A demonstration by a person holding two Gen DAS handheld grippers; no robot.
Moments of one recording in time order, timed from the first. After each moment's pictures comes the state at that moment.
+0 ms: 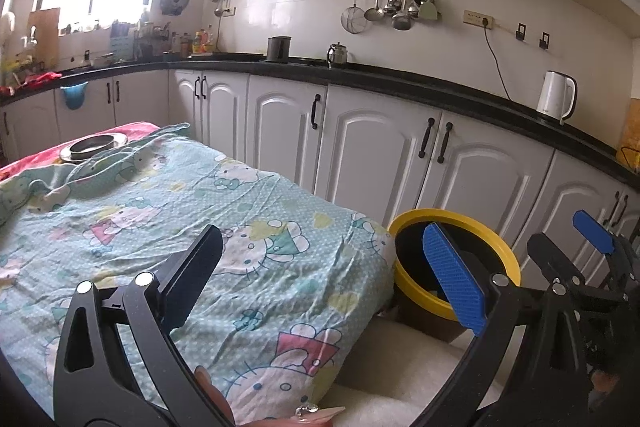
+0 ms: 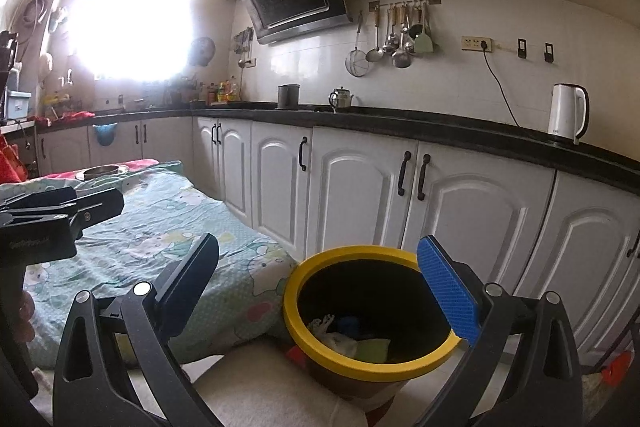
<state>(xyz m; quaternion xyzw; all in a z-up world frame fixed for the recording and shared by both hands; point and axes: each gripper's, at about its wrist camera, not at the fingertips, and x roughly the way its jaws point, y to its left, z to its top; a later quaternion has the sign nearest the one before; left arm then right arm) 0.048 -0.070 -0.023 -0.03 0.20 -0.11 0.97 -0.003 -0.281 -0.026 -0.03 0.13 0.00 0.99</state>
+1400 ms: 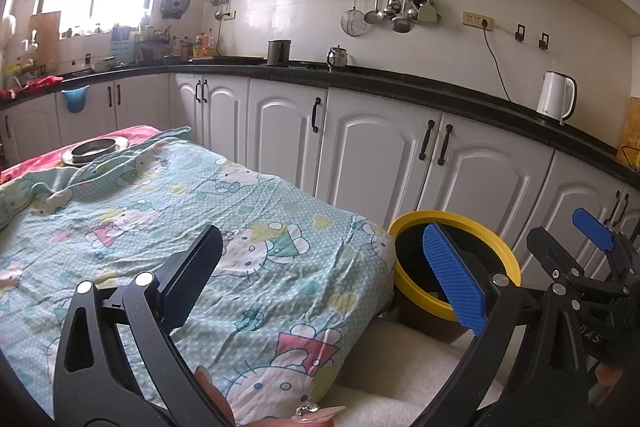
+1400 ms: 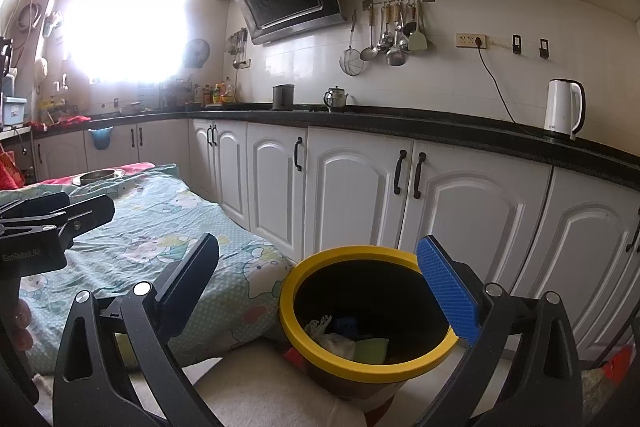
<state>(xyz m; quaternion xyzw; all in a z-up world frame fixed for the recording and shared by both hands) 0.046 -0.070 -0.024 -0.03 0.19 -0.11 0.97 -0.003 -0.282 -0.025 -0.02 0.13 -0.01 0.99</state>
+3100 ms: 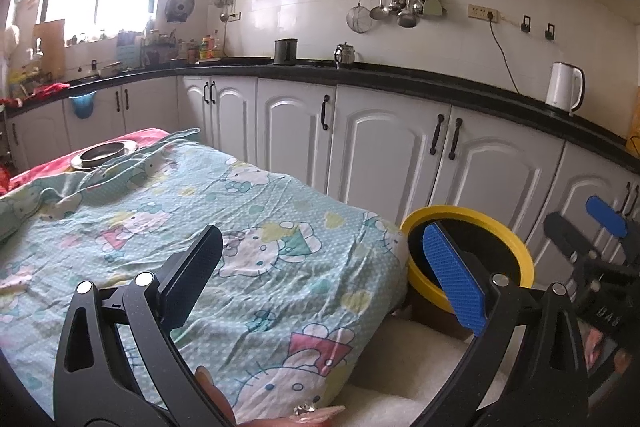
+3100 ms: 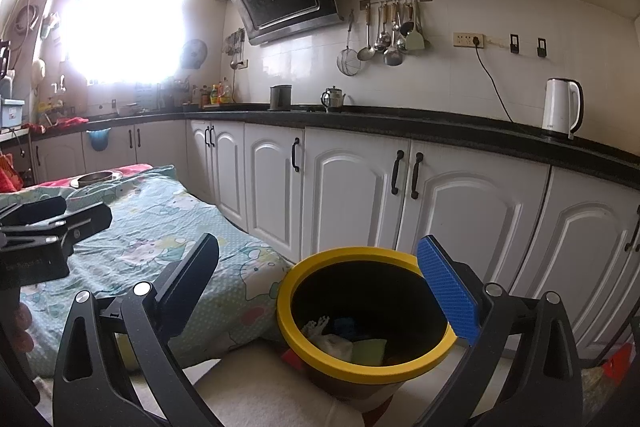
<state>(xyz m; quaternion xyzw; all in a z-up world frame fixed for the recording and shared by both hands) 0.048 -0.071 -0.024 -0.01 0.20 -0.09 0.98 -0.003 -0.287 -0.025 -0.02 0.13 -0.01 0.99</state>
